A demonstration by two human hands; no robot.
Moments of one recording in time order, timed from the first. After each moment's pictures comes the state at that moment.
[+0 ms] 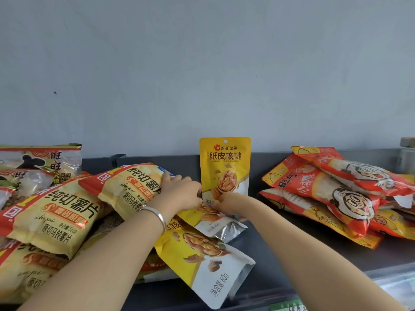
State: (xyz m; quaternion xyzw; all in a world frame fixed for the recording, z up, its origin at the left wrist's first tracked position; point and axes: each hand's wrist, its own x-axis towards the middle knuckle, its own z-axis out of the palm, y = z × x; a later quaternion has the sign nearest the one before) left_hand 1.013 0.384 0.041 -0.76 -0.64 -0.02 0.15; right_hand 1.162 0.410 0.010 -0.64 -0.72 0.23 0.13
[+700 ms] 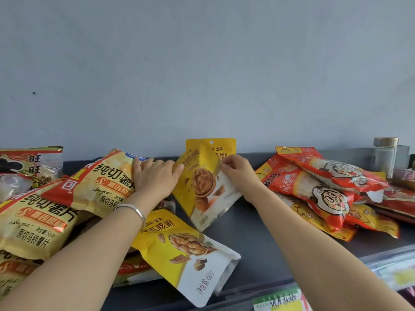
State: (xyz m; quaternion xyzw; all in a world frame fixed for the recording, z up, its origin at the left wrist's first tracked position) left_hand 0.997 0.393 0.053 -0.67 -0.68 -0.21 0.20; right_hand 1.204 0.398 0.047 -0.47 -0.66 0.22 0.55
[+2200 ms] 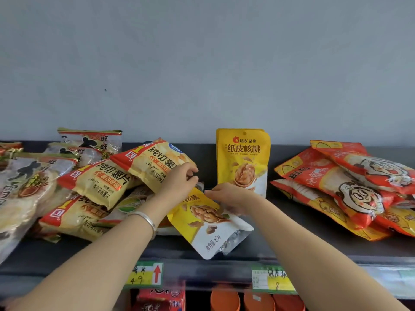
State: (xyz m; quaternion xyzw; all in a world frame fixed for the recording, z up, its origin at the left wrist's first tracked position) left_hand 1.003 0.307 0.020 -0.65 -0.63 -0.42 -0.02; right_hand 1.150 0.349 0.008 -0.53 -0.76 0.34 0.17
